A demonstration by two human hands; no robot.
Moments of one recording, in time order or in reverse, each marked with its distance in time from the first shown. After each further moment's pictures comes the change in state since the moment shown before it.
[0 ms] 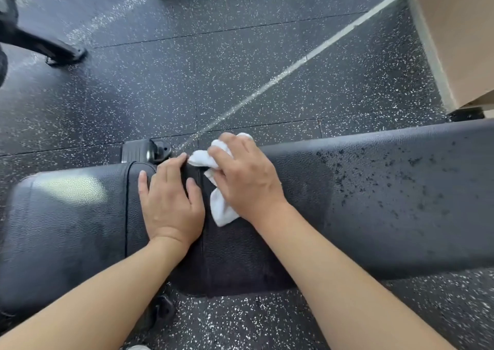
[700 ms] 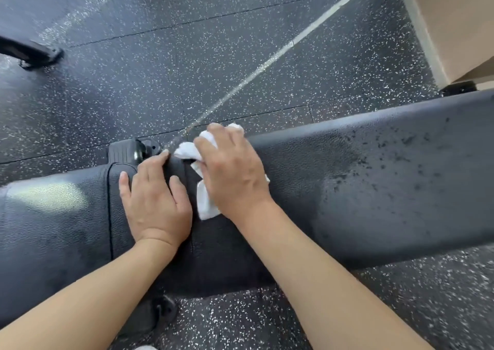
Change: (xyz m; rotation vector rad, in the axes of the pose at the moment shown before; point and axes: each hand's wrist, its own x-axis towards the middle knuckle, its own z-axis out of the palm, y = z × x) left_hand 0.000 -0.004 0.005 0.029 0.017 0.008; right_hand -0.003 -0.009 0.004 -0.045 0.022 0.157
